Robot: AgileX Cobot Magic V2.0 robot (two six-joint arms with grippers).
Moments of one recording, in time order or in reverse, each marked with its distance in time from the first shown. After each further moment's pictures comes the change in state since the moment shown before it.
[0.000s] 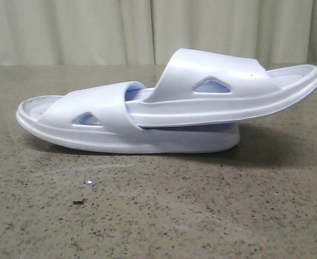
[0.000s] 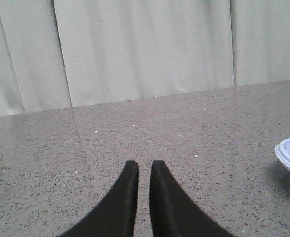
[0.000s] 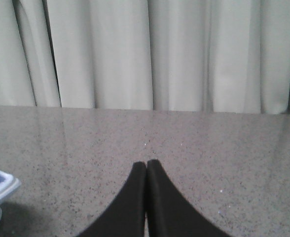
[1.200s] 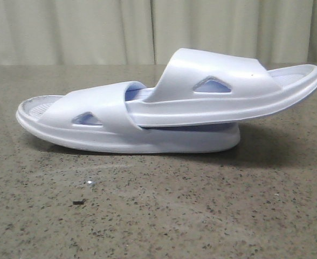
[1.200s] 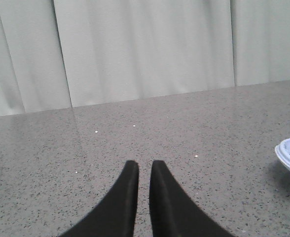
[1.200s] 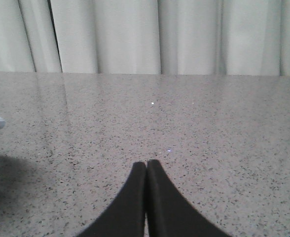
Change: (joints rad) left arm 0.000 0.000 0.000 0.000 0.000 0.000; right arm -0.001 0.000 0.257 0.020 -0.223 0.000
